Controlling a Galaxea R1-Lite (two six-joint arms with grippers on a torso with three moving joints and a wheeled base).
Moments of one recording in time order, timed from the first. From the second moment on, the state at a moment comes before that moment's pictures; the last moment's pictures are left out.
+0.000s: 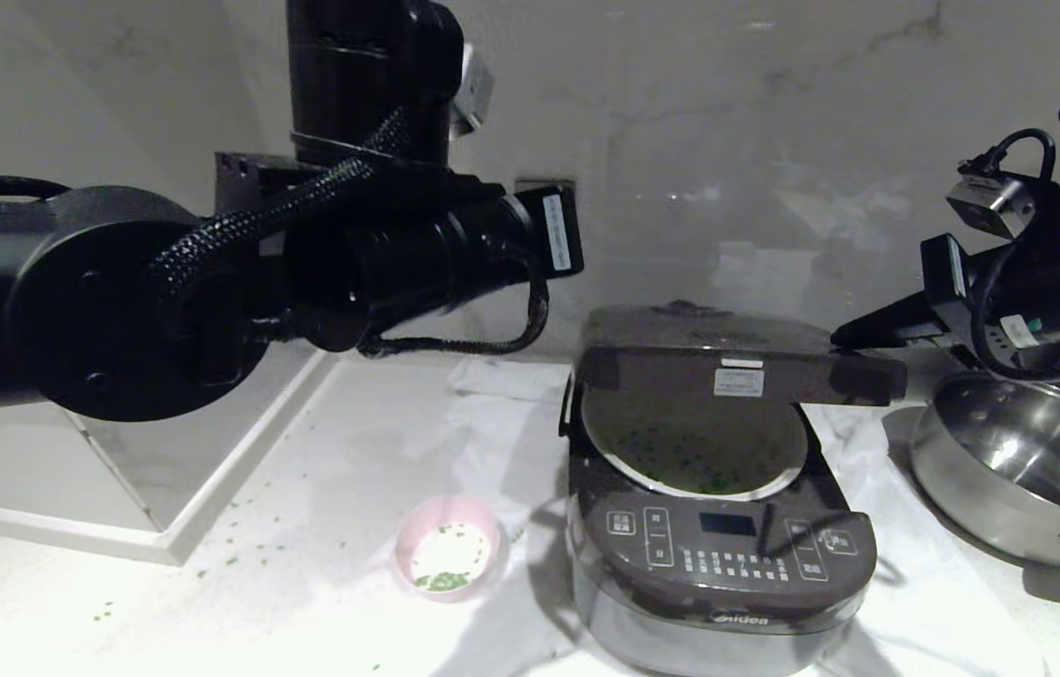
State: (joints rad) left arm -0.80 1.76 -1.47 -0.14 0.26 -0.34; right arm 0.08 1.60 -1.46 0.61 0.51 0.44
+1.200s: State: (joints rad) left arm -0.88 1.97 -1.34 -0.17 0.27 -0.12; right arm 0.11 1.52 -1.14 0.40 0.50 0.44
